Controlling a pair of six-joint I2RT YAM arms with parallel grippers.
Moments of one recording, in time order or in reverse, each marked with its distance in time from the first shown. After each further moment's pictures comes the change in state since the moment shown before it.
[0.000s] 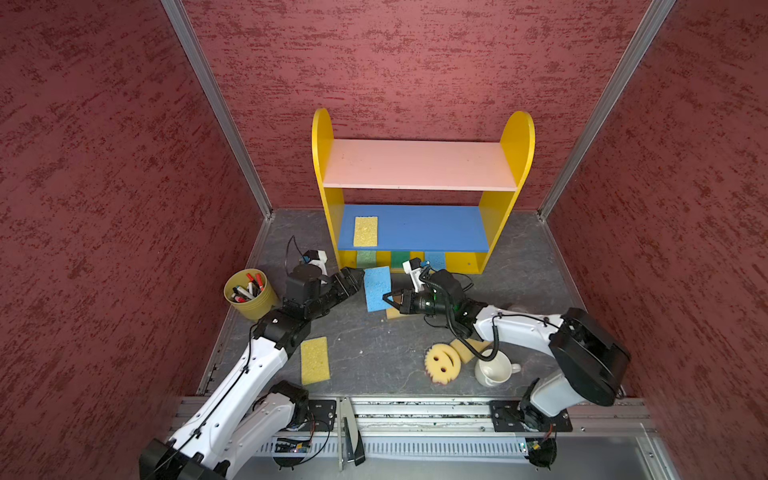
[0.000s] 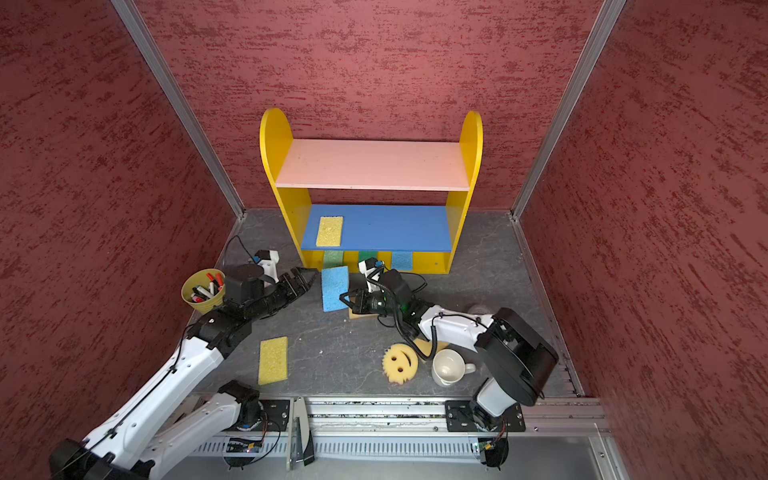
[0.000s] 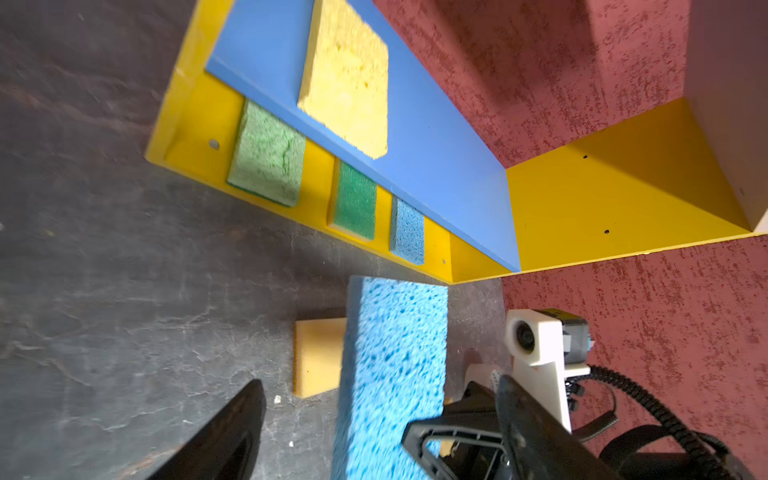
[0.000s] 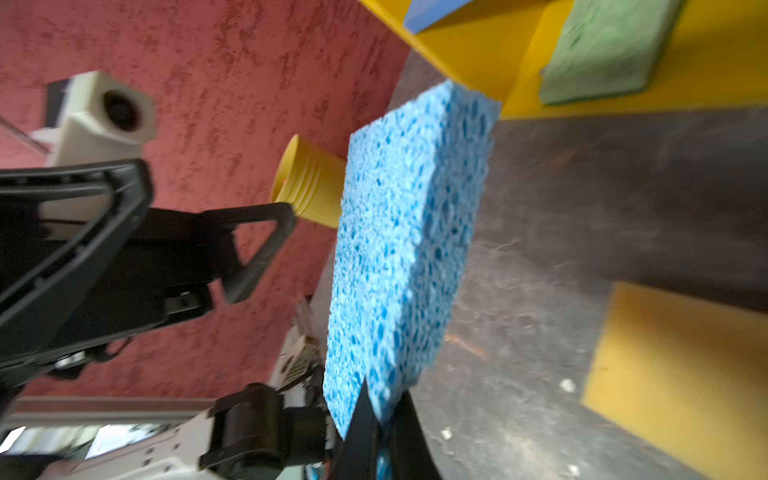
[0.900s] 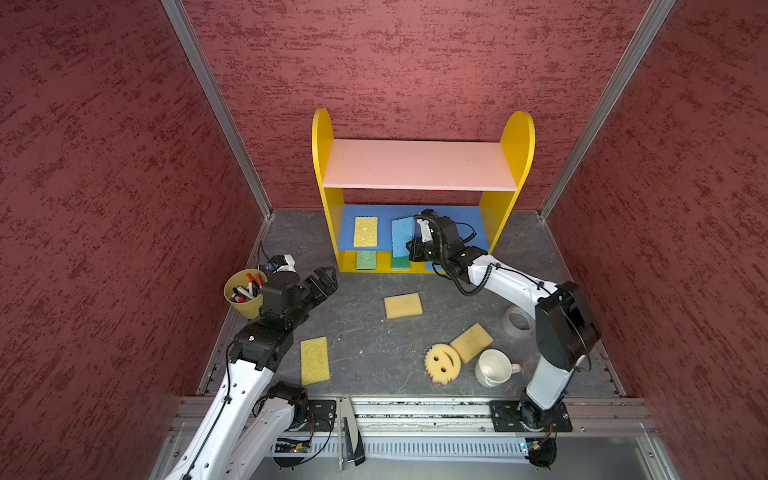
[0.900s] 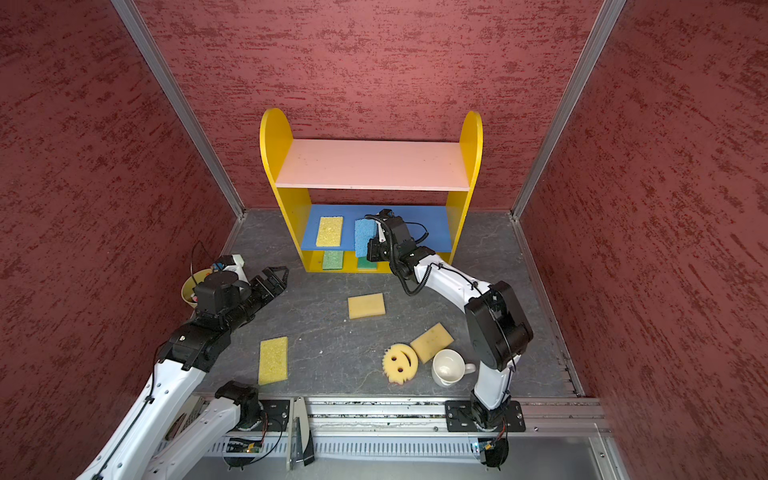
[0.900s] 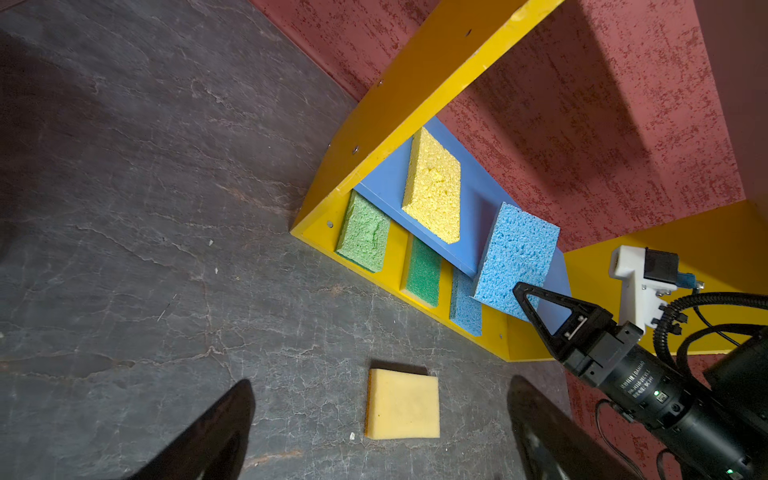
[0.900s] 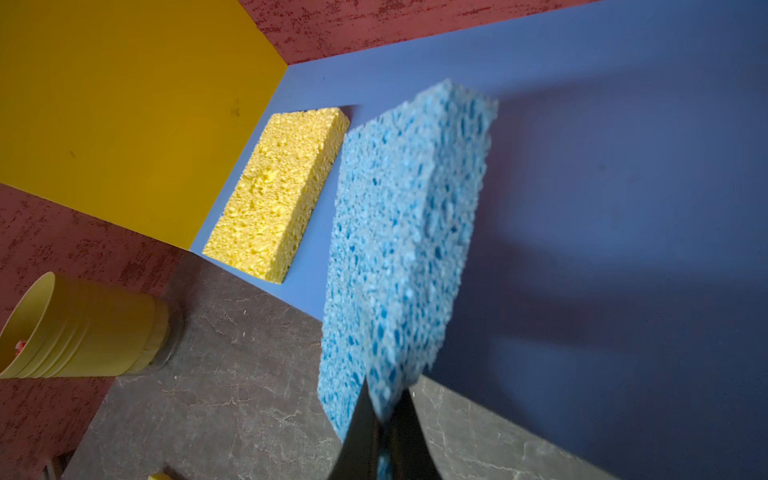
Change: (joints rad) left arm 0.128 -0.113 0.027 -0.178 -0.143 0.046; right arm -0.245 0.277 0.554 -0.487 0.210 -0.391
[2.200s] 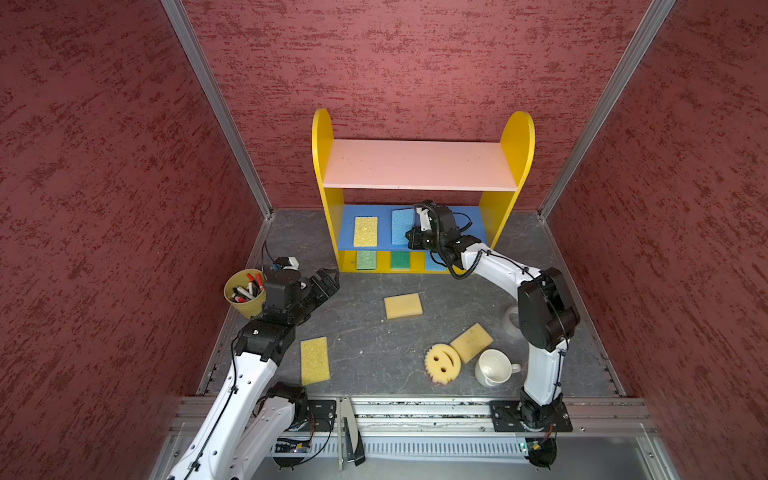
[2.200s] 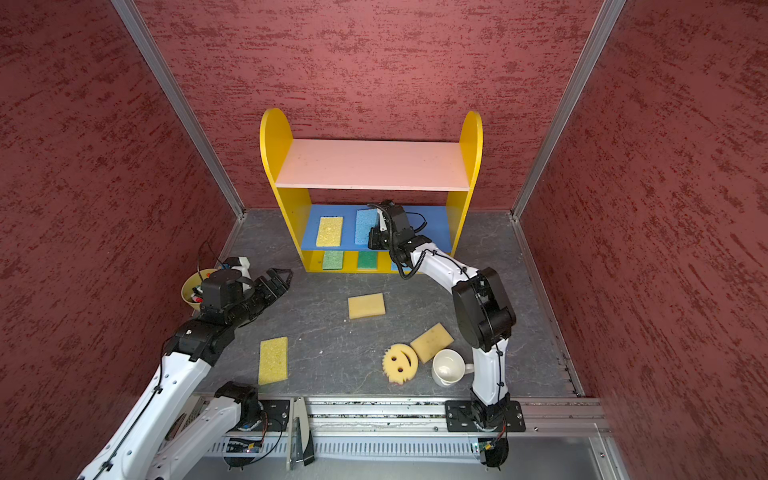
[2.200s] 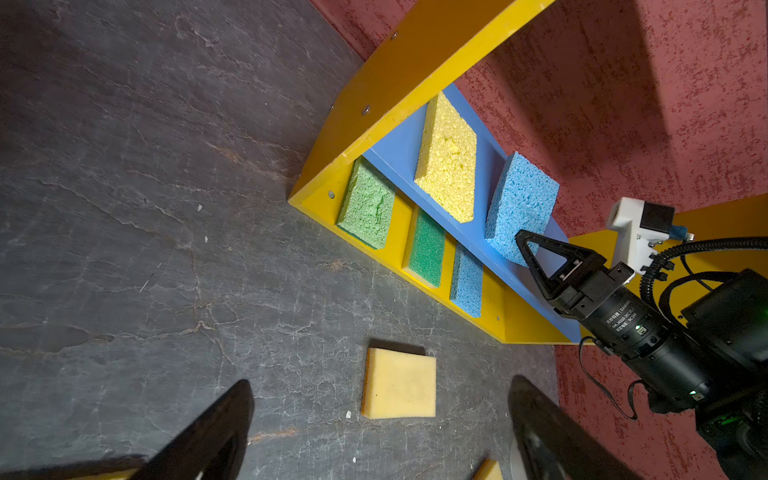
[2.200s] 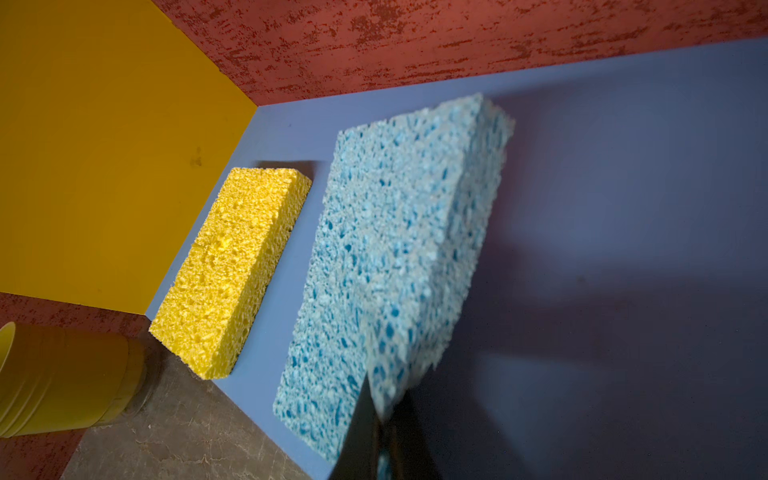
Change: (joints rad) left arm 0.039 0.045 -0.028 0.014 0.105 -0.031; right arm -0.055 0.146 0.156 0.004 -0.048 -0.005
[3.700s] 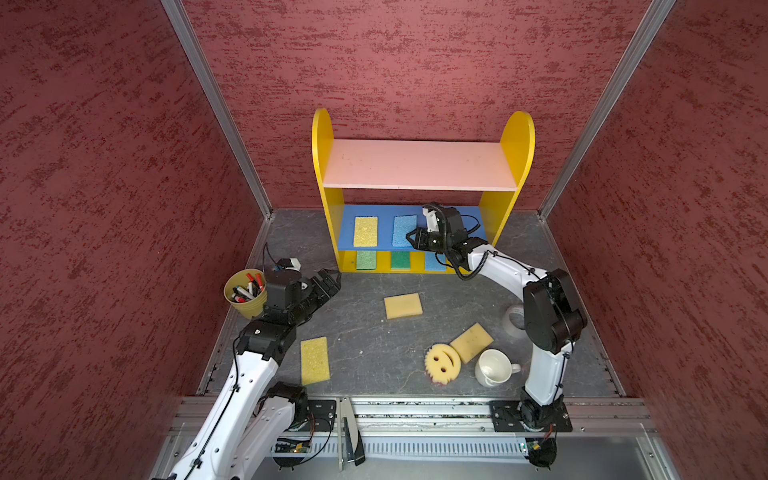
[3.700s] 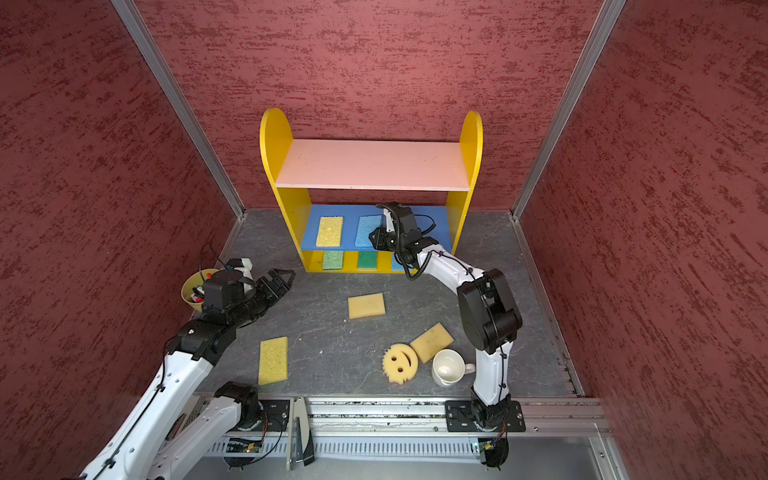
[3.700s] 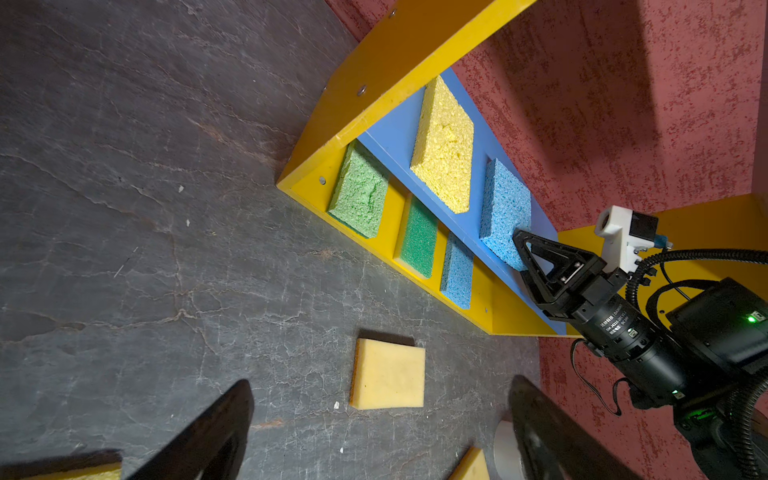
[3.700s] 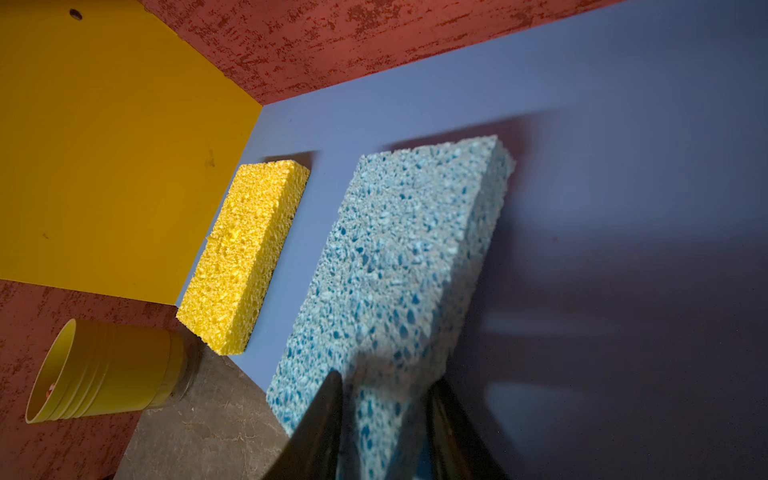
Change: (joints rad) left arm 0.006 0.006 -0.019 0.024 0.046 -0.036; right arm -0.038 -0.038 -0.064 0.029 -0.091 0.072
